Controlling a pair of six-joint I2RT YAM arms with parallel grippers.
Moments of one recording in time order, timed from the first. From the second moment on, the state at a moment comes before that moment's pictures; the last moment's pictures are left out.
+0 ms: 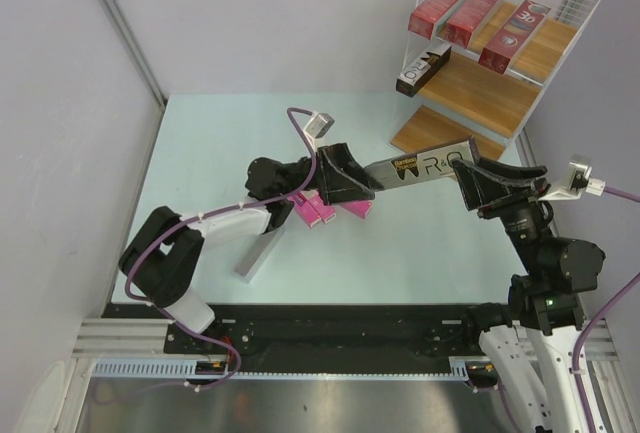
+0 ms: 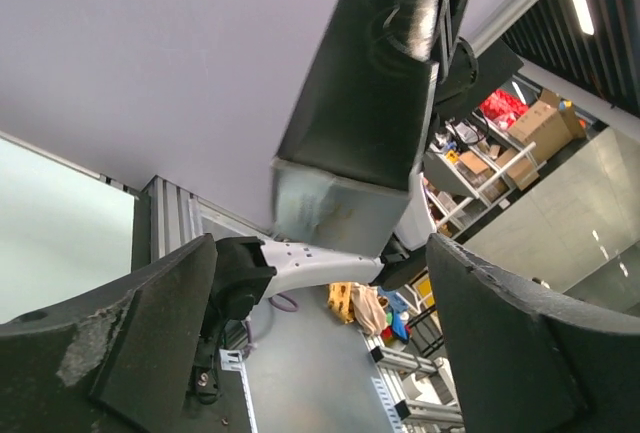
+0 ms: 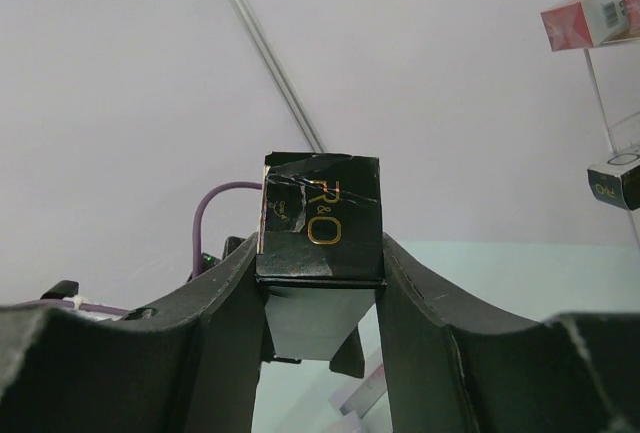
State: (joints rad) left arm -0.68 1.61 0.90 1.30 0.91 -1.33; right arm 0.16 0.42 0.76 0.23 -0.34 0.76
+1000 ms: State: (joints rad) left arm -0.70 1.62 0.99 1.30 0.92 -1.33; right arm 0.16 0.42 0.76 0.18 -0.33 0.78
